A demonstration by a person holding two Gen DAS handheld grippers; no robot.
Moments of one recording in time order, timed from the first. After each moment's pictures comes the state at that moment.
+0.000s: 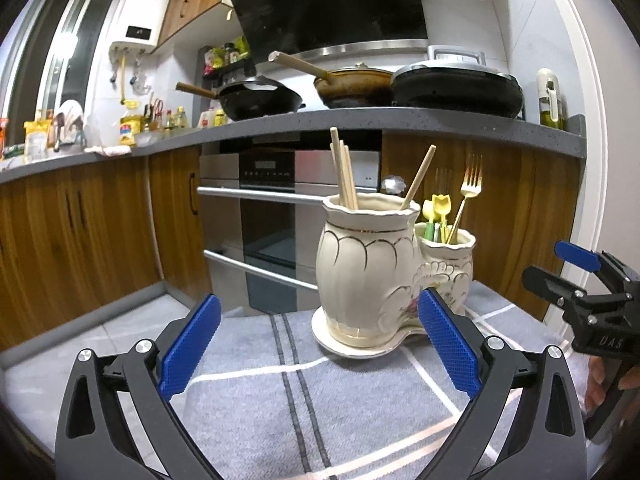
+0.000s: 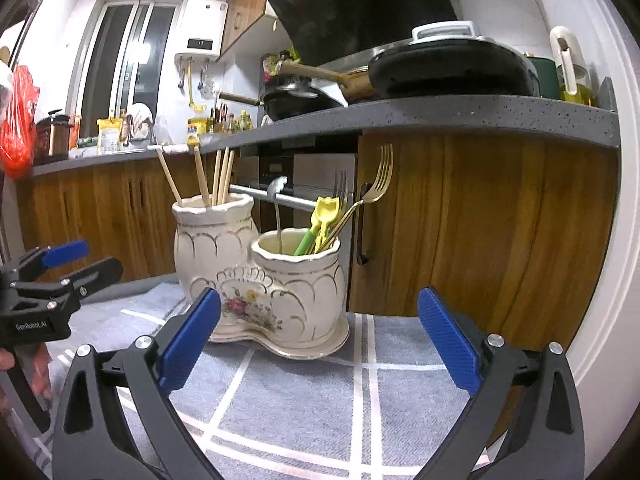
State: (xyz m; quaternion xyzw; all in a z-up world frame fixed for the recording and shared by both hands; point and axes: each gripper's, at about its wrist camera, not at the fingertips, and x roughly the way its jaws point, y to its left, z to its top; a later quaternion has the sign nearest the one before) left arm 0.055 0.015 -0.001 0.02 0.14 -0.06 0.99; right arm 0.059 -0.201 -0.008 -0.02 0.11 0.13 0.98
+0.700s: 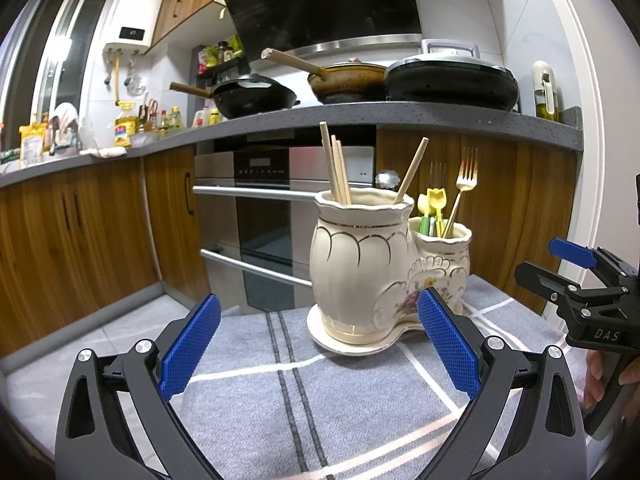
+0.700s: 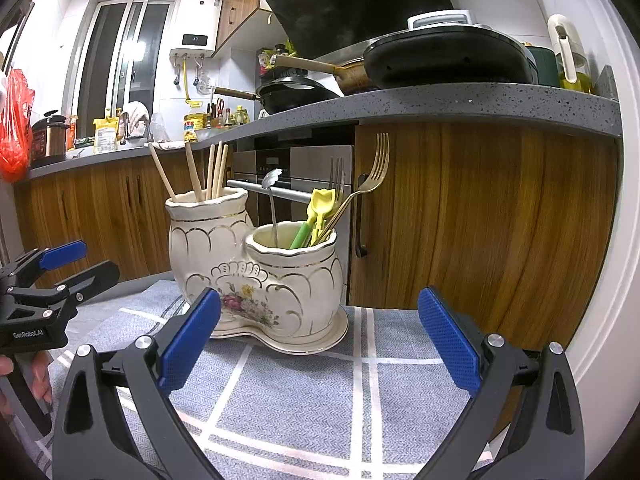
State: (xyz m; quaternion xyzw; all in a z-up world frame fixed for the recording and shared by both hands) left arm 0.056 0.011 -0.003 0.03 0.14 -0.07 0.99; right arm 0.065 -0.205 -0.009 -0.01 0.13 0.13 0.98
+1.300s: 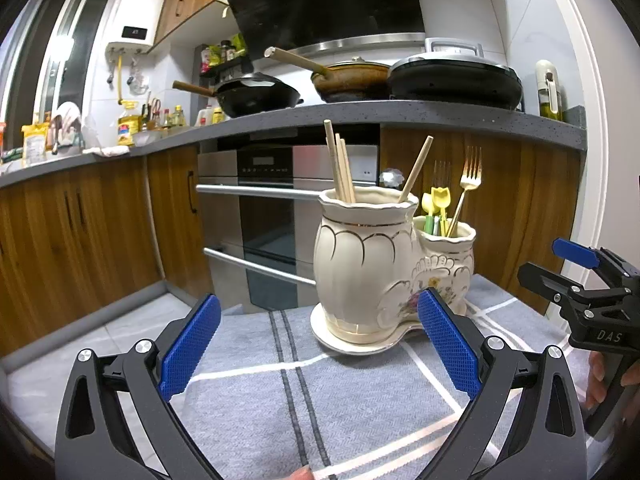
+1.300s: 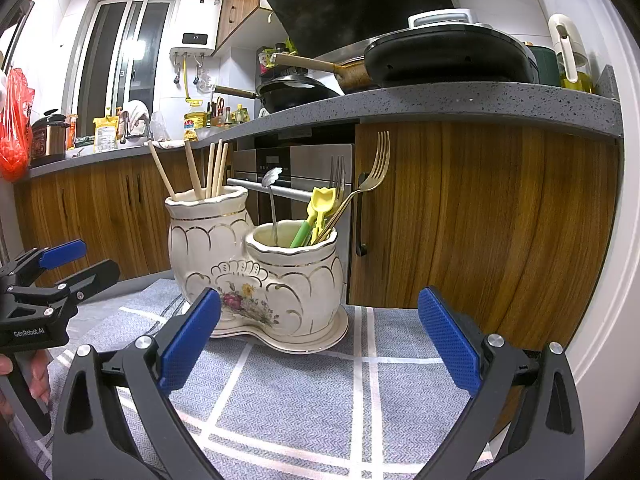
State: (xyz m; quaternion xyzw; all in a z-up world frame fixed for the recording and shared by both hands) left arm 0.057 0.012 -0.005 0.03 0.14 -0.06 0.99; right arm 0.065 -0.205 -0.009 -0.01 0.13 0.13 0.98
